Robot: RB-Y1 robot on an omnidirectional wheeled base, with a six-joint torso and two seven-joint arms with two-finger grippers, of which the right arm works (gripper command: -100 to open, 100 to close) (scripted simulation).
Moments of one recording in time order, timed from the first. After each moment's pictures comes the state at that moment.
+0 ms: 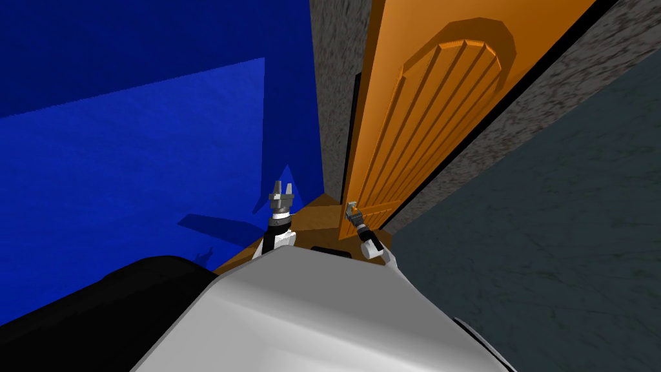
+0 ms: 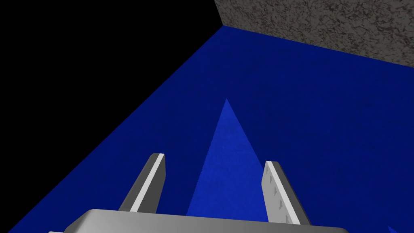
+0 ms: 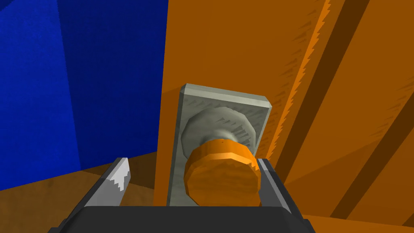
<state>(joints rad) 0.05 -0.46 0.53 -1.47 -0.57 -0.33 -1.22</state>
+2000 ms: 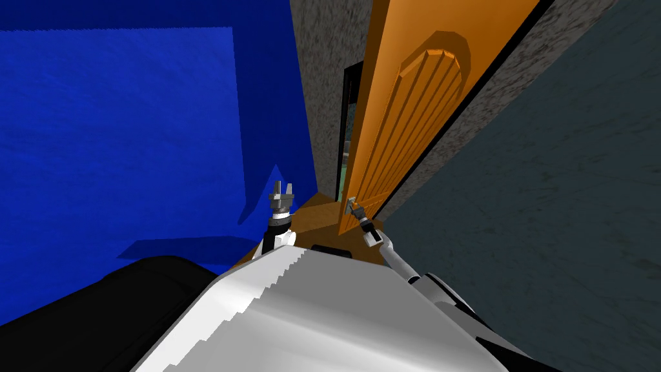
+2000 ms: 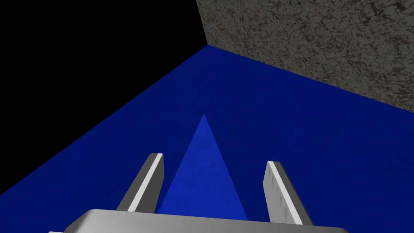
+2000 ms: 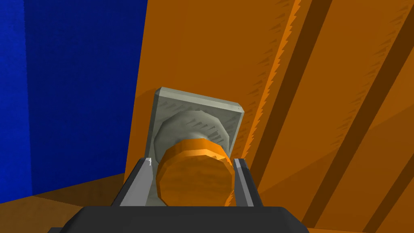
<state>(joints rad) -0.23 -0.43 0.51 -0.98 -0.22 -0.69 -1.62</state>
